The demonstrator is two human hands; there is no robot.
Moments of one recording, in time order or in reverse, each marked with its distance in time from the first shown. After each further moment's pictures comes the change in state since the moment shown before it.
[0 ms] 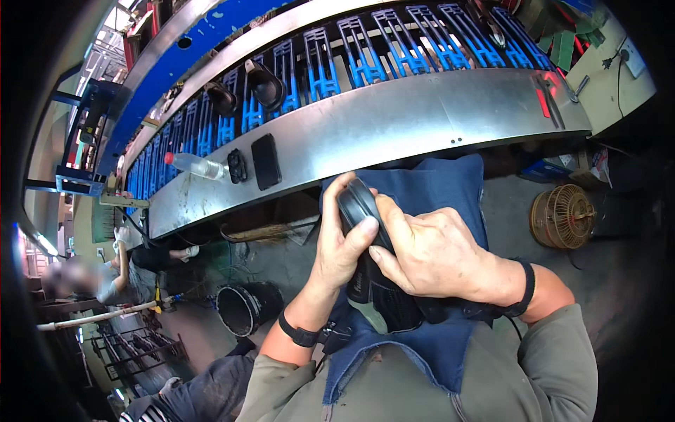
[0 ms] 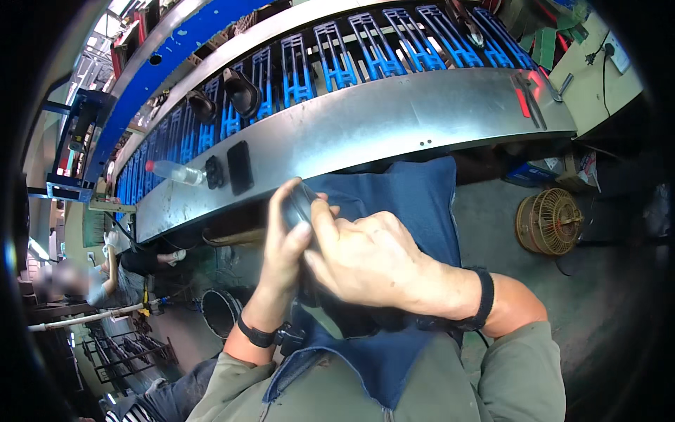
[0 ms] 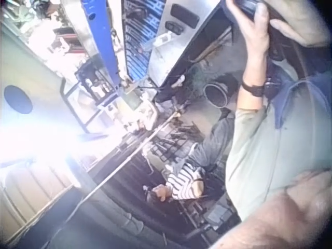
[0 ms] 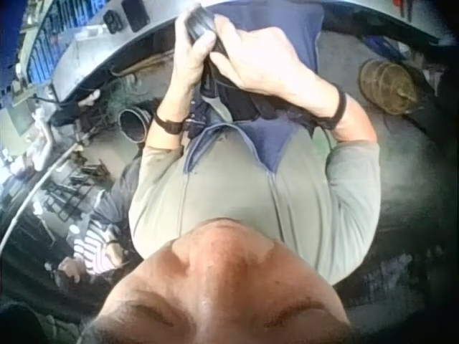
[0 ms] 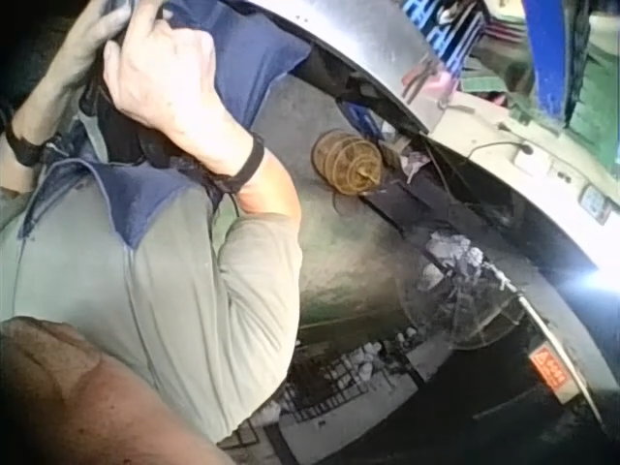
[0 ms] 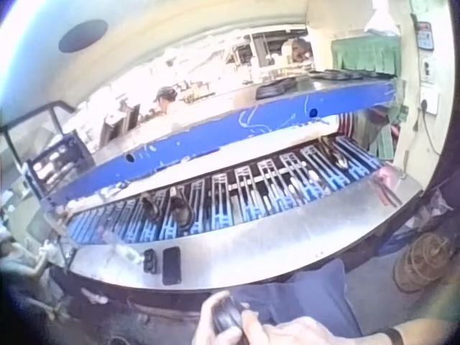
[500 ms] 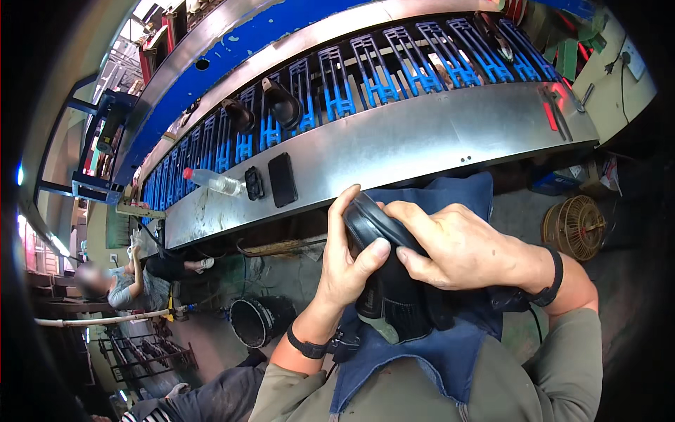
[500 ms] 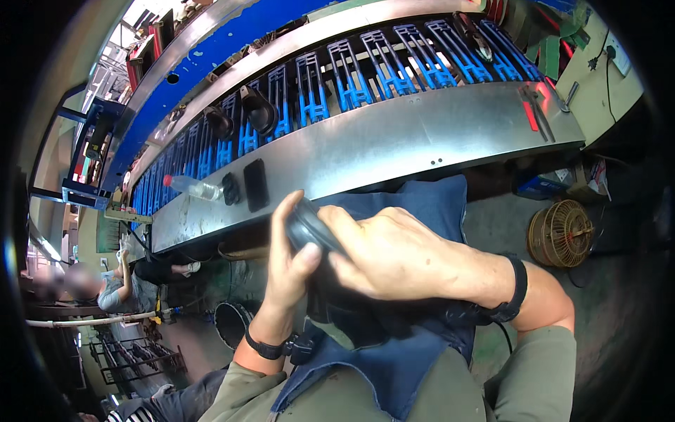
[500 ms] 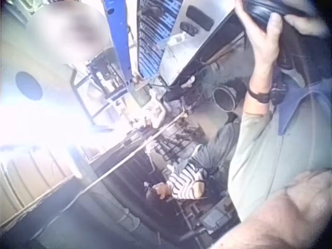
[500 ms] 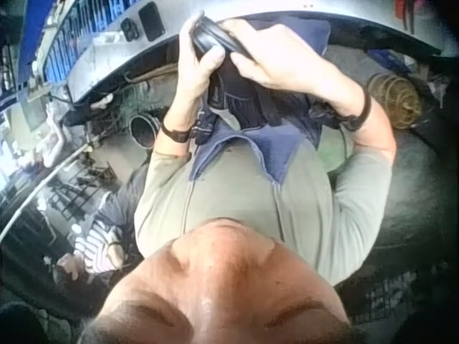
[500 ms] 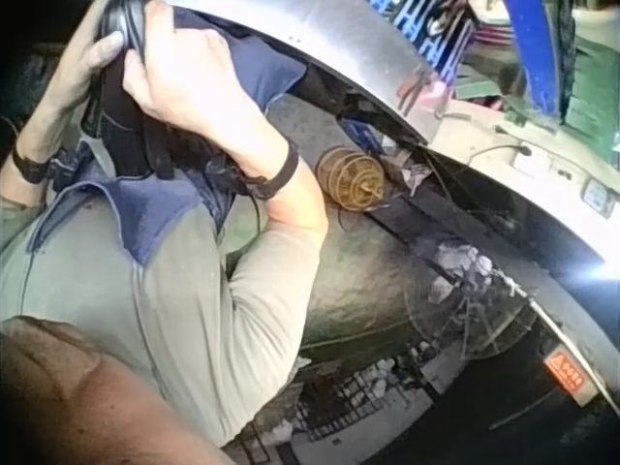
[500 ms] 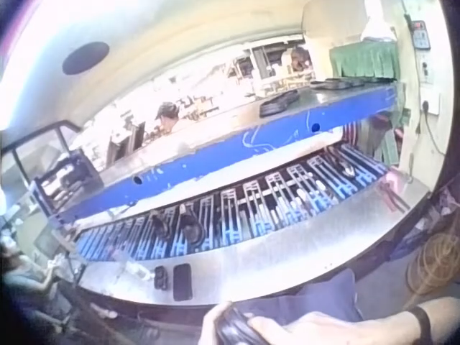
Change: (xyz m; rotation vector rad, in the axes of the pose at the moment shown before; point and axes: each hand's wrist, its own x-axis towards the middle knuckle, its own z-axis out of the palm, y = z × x) left_hand 0.001 0.044 0.008 0.185 -0.014 0.097; right_hand 0.013 0.022 -0.035 0.307 -0.166 0.001
